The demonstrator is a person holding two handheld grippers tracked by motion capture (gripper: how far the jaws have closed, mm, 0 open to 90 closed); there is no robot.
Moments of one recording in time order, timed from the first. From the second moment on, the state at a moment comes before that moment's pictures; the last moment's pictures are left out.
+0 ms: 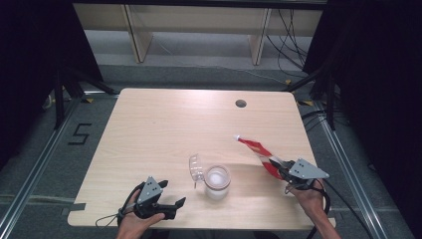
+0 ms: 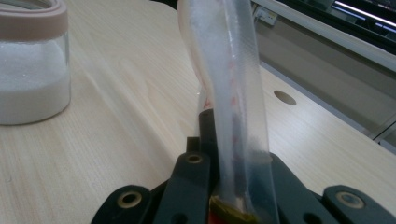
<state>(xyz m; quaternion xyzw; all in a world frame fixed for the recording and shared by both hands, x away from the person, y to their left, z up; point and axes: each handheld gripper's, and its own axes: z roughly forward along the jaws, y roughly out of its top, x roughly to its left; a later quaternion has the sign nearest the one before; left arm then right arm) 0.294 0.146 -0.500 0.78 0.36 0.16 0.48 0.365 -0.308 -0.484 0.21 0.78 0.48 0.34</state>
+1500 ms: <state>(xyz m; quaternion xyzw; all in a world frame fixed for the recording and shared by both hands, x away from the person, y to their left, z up) 0.294 0.145 -0.500 0.78 0.36 0.17 0.48 0.352 -0.357 -0.493 0.33 0.76 0.49 0.28</state>
